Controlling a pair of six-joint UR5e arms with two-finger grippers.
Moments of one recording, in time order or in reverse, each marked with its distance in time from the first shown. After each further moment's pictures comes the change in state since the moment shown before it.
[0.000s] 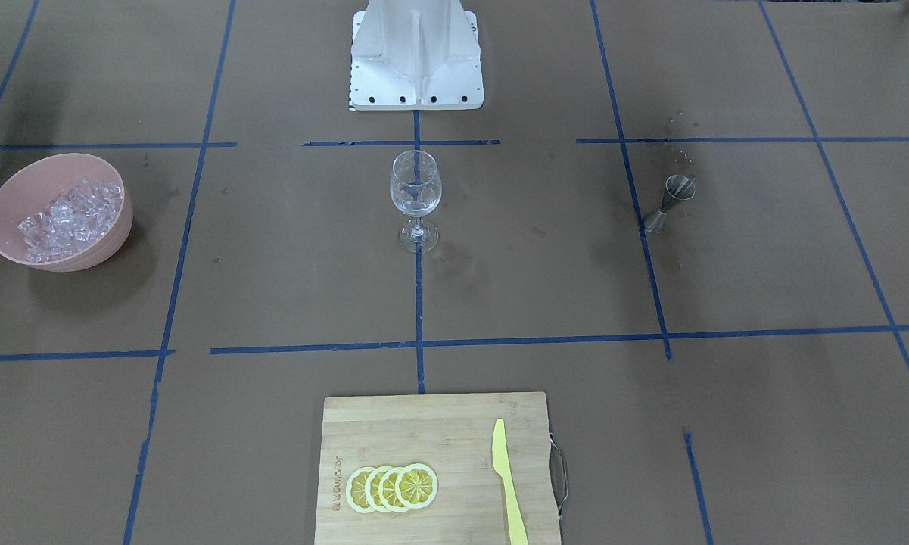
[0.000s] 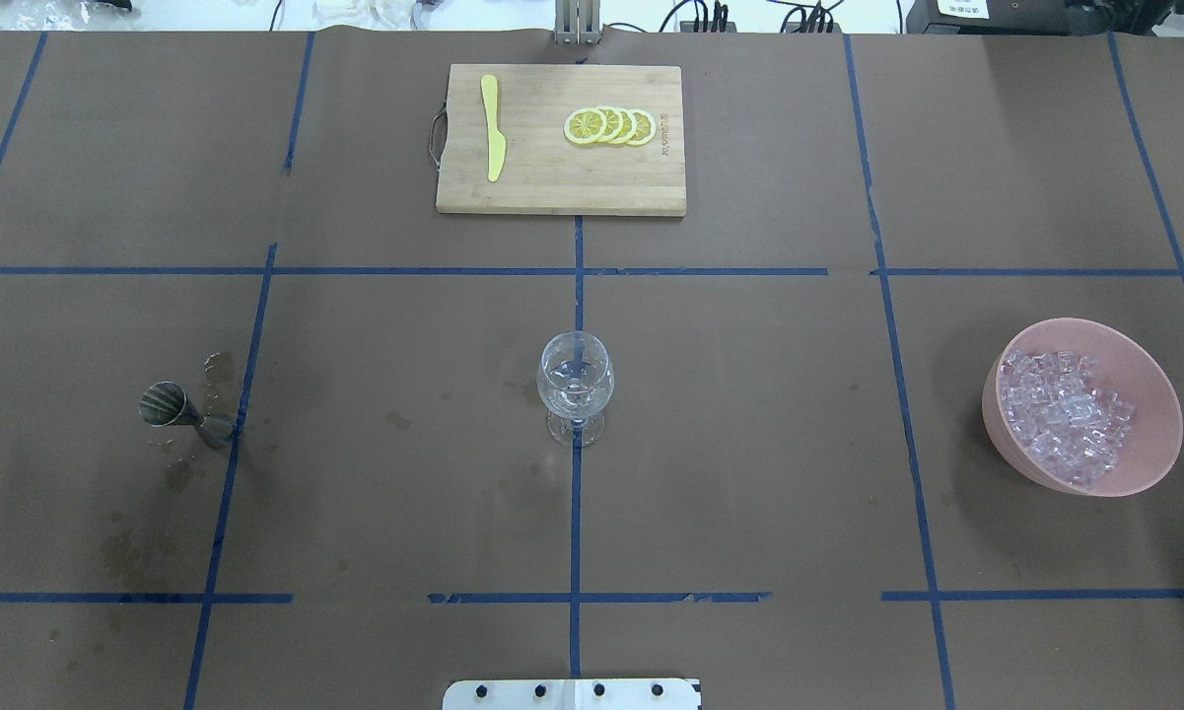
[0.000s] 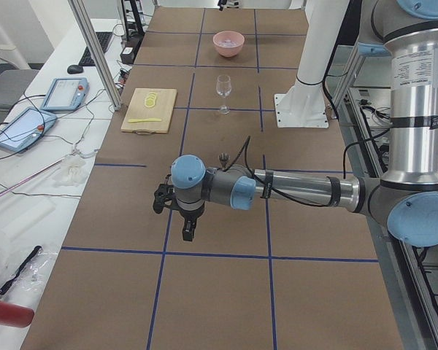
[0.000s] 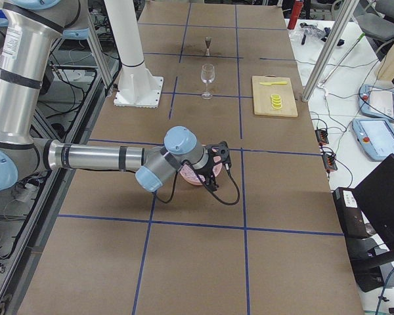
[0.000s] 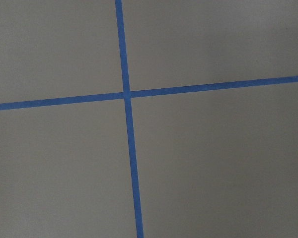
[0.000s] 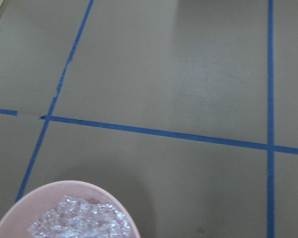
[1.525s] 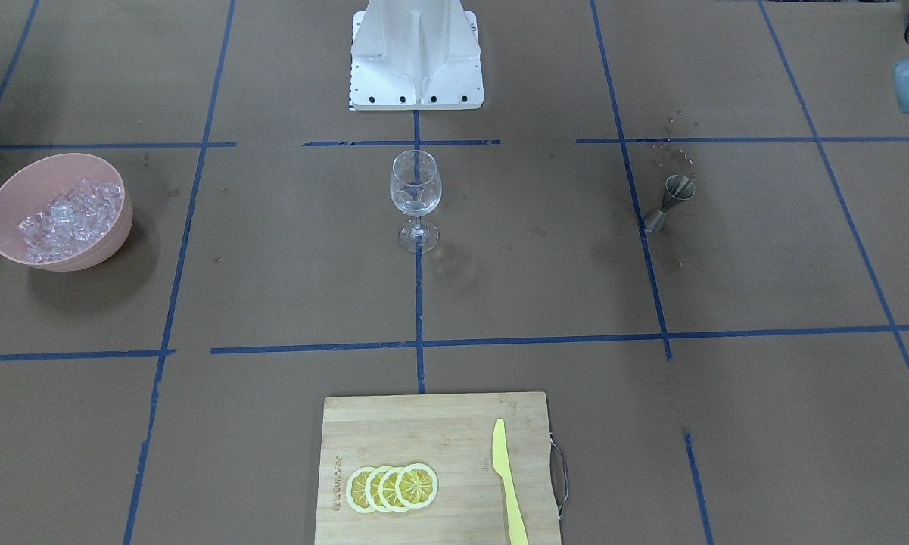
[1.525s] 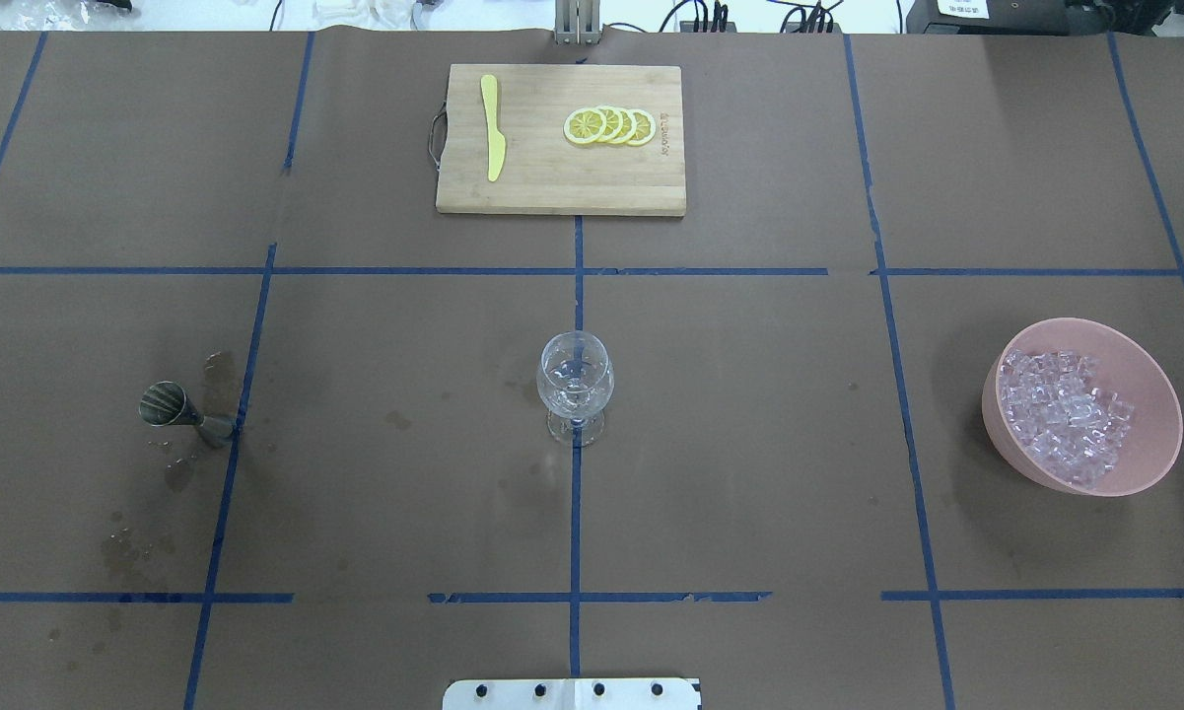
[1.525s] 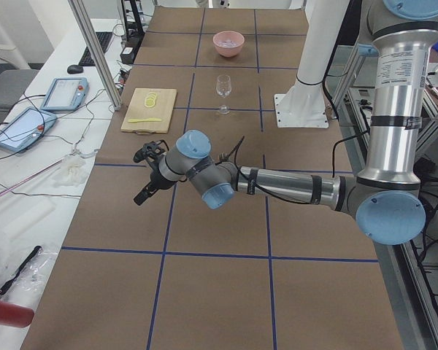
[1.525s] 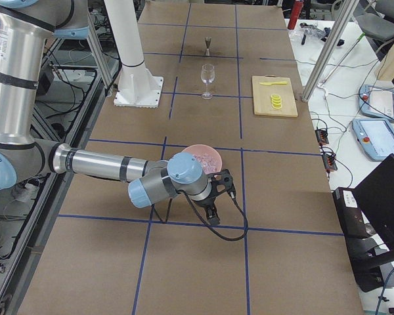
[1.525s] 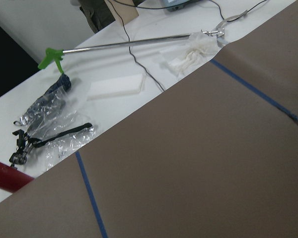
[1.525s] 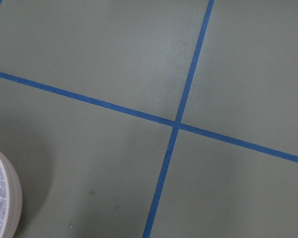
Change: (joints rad) left arm 0.060 -0.084 0.088 -0.613 0.299 -0.060; right arm 0.265 0.052 -0.168 -0.263 0.063 -0.562
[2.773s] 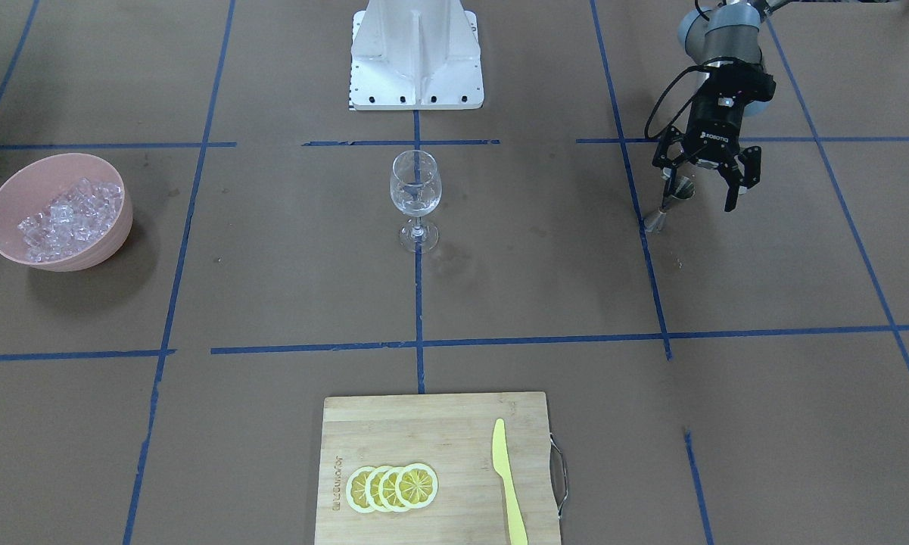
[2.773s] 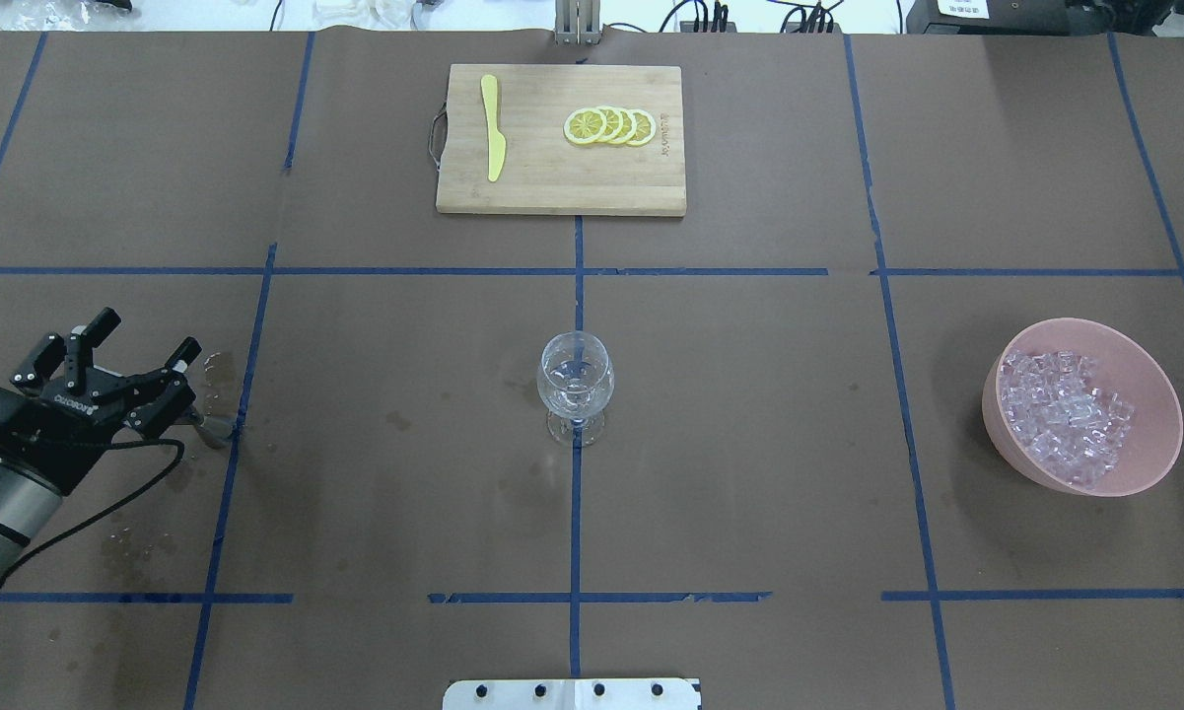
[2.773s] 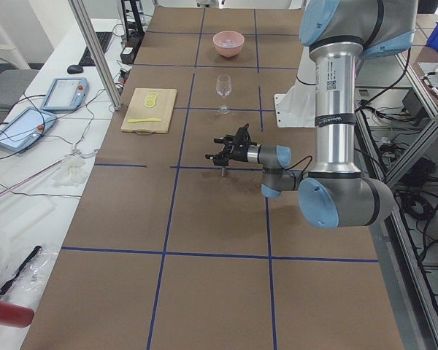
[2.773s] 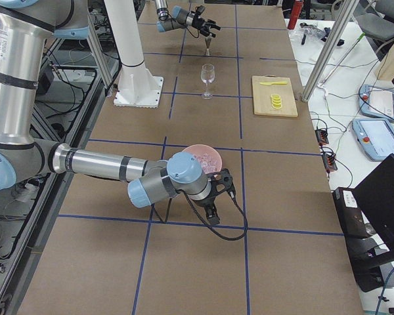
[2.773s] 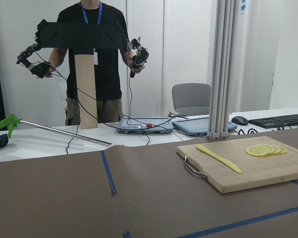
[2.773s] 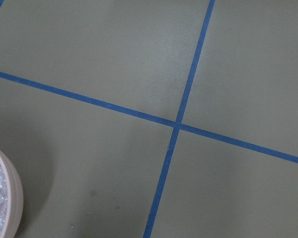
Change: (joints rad) left arm 1.086 0.121 0.006 -0.970 1.334 -0.455; right arm 0.000 -0.001 0.004 0.000 0.000 0.000
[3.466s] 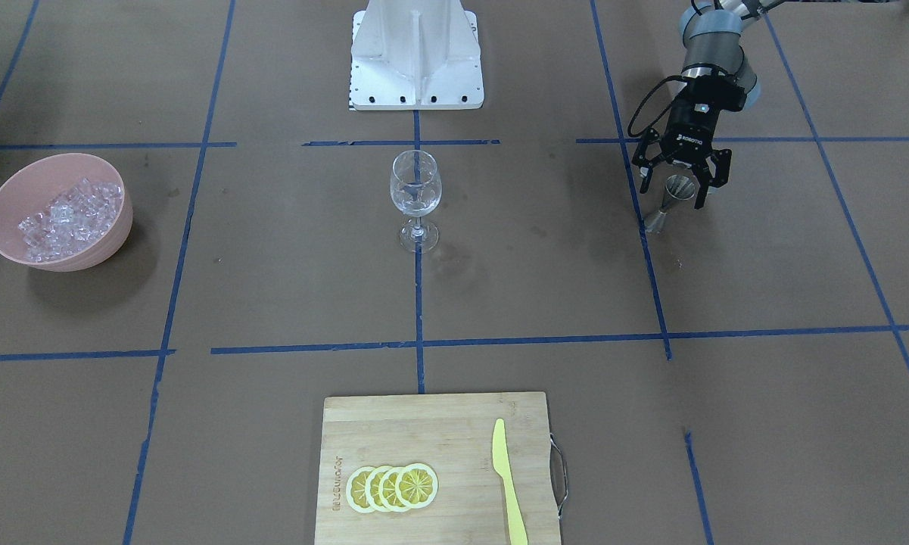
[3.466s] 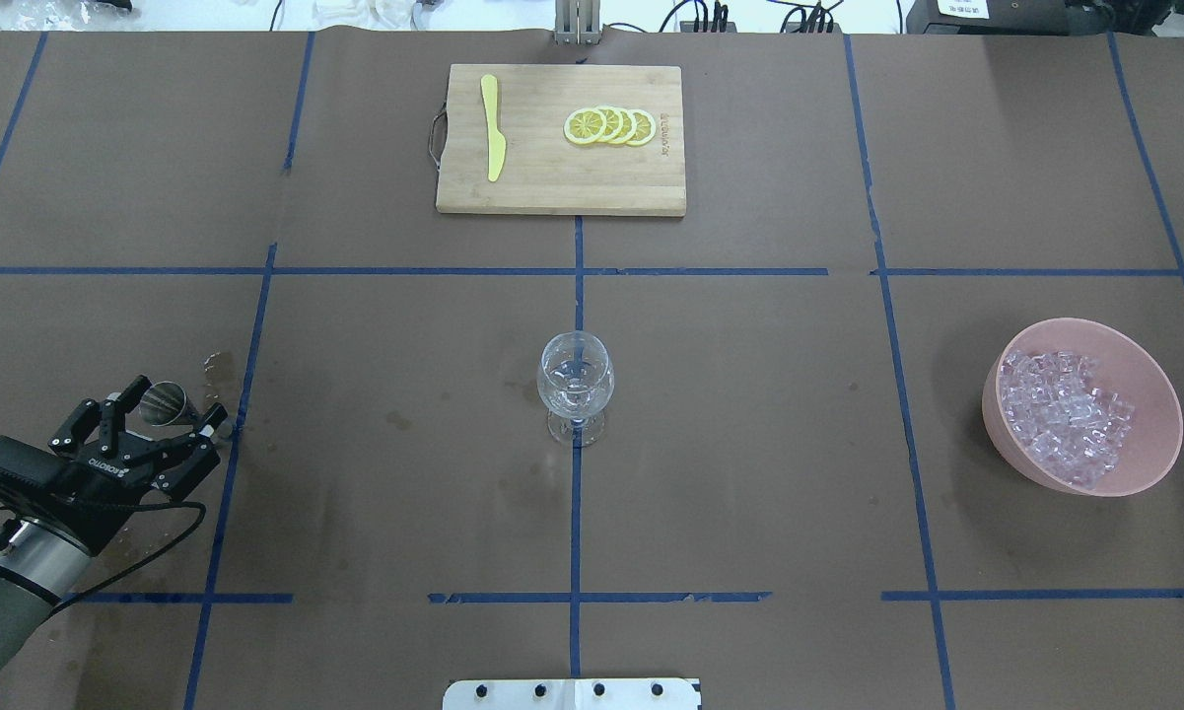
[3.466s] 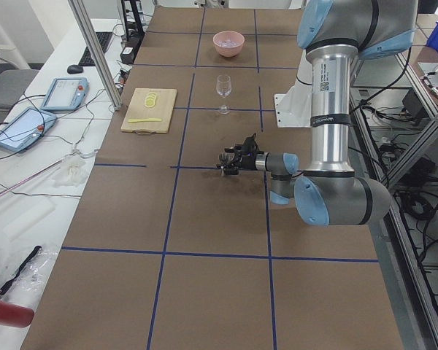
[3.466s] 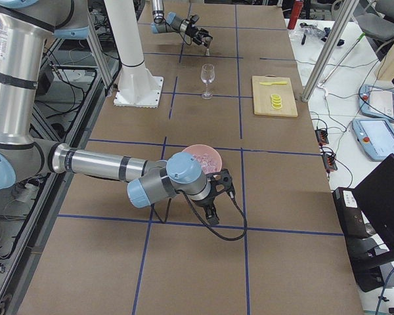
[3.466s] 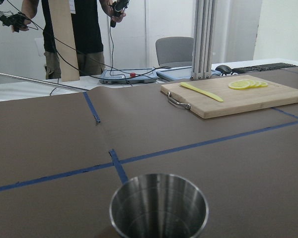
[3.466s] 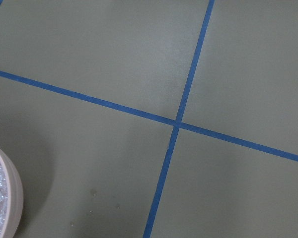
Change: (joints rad) left arm 0.200 -0.001 0.060 -0.013 0.174 -0.121; right arm 0.000 -0.003 0.001 0.000 0.000 0.000
